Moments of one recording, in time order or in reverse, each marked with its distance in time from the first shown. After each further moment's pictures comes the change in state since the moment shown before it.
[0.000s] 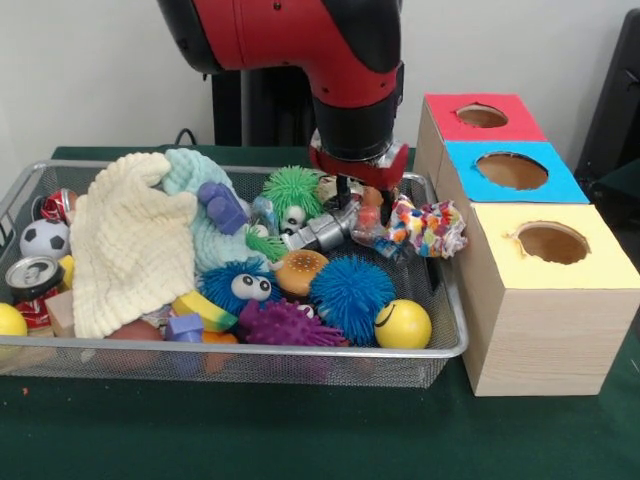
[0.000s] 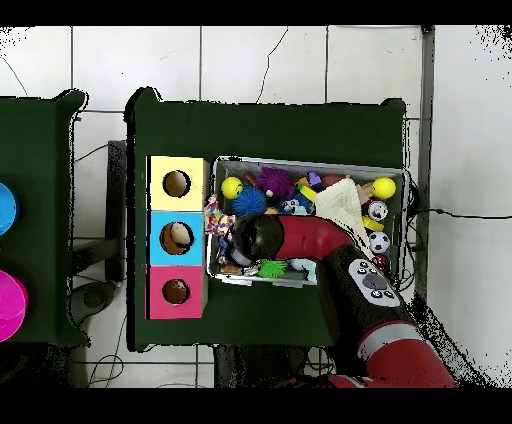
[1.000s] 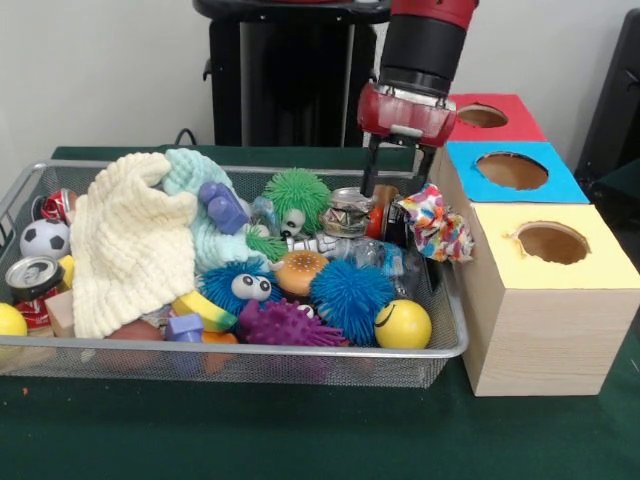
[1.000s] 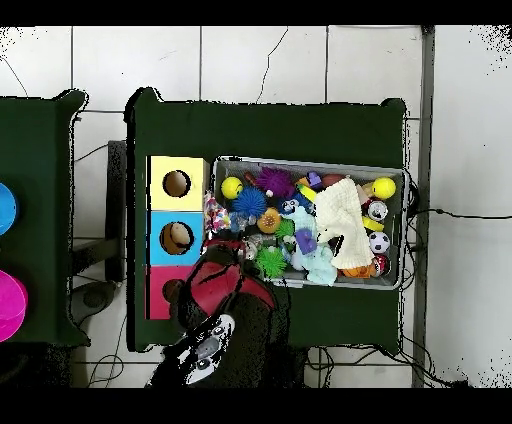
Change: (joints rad) arm 0.667 -0.018 -0.633 0.031 -0.182 -0.698 0.001
